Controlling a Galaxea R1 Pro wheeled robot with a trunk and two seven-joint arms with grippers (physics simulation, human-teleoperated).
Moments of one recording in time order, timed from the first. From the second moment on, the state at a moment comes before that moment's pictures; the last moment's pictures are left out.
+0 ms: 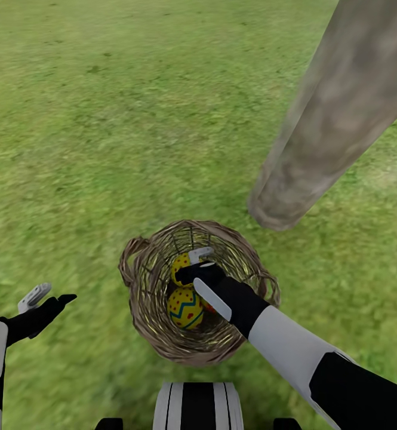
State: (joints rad) left arm -0.47 0.15 0.62 -1.34 0.54 1.00 0.01; right arm -0.99 0.17 0.82 -0.81 -0.70 0.59 -0.41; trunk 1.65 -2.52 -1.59
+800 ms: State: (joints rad) left arm -0.47 0.15 0.62 -1.33 0.54 1.00 0.01; right arm -0.99 0.17 0.82 -0.78 -0.72 0.58 -0.41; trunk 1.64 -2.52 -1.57
